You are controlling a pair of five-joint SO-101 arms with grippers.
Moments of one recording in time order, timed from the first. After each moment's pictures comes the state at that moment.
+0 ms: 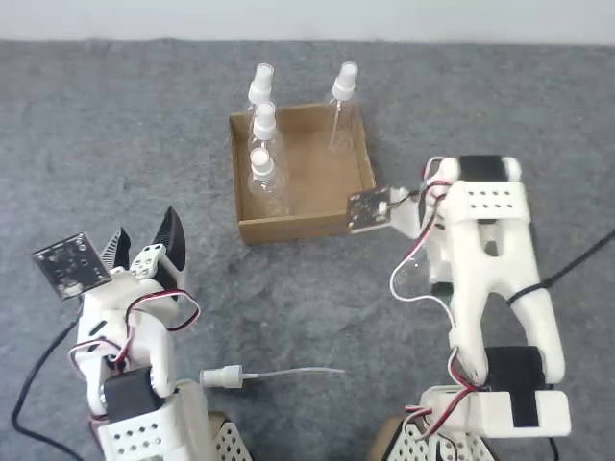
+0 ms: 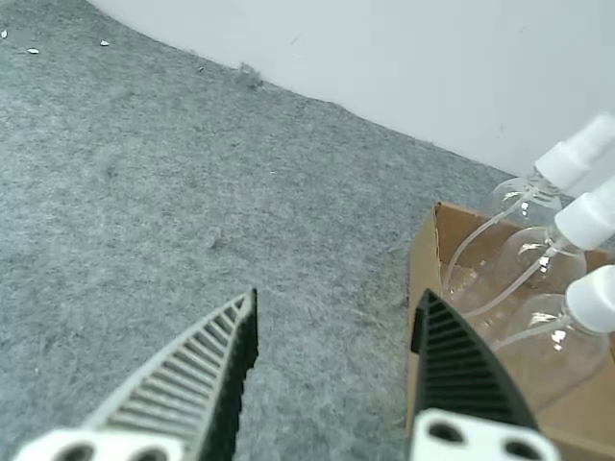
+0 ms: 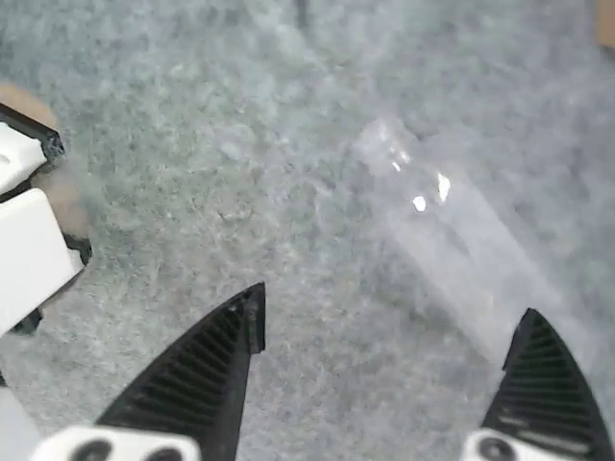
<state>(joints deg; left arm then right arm) -21.5 -96.5 84.3 49.7 17.0 -5.3 -4.8 14.9 95.4 83.9</state>
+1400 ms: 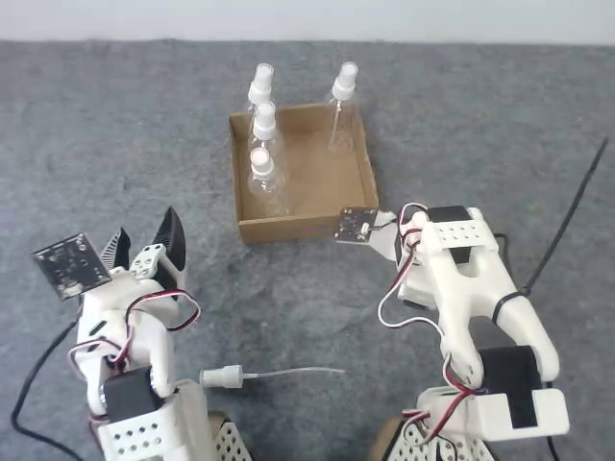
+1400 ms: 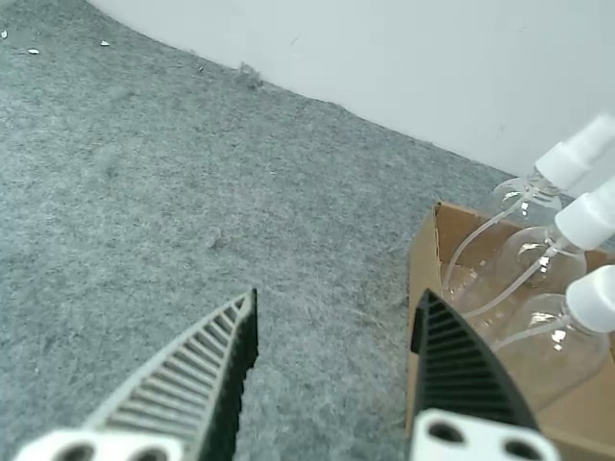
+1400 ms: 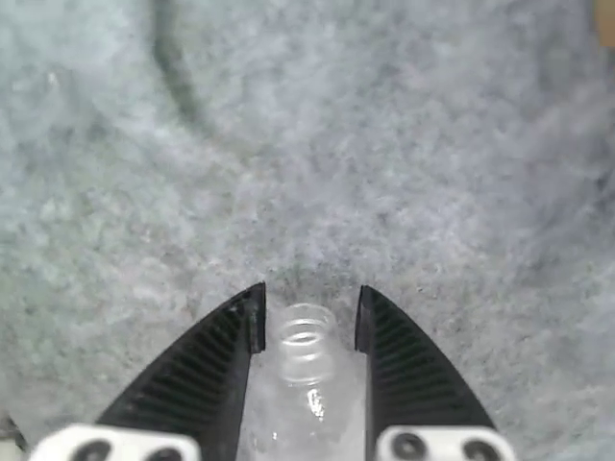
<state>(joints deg) -21.5 -96.5 84.3 49.7 17.0 -9.3 -4.9 38.9 64.5 64.2</state>
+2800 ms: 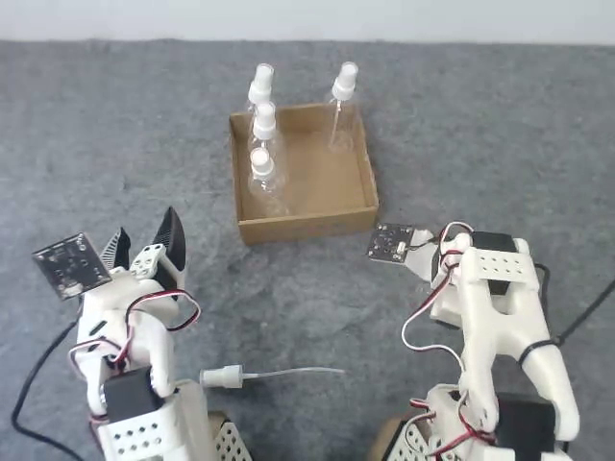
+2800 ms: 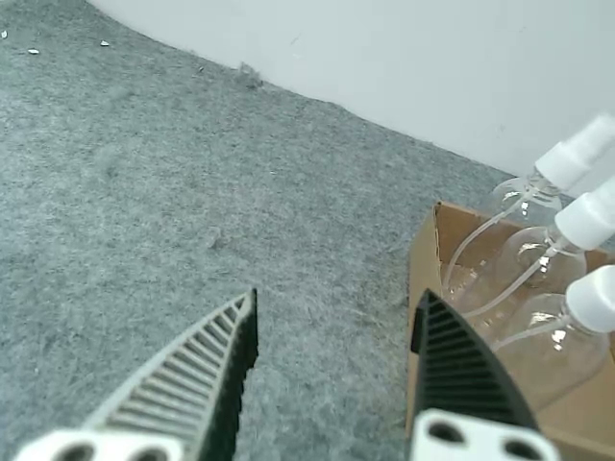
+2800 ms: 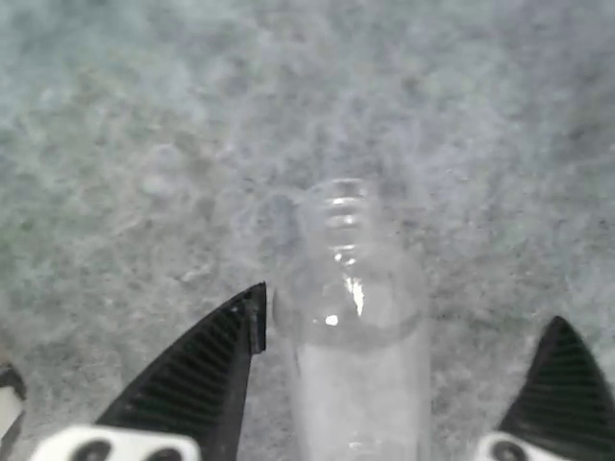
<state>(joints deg) -21.5 -96.5 84.3 49.7 17.0 1.8 -18.8 50.3 64.7 74.1</state>
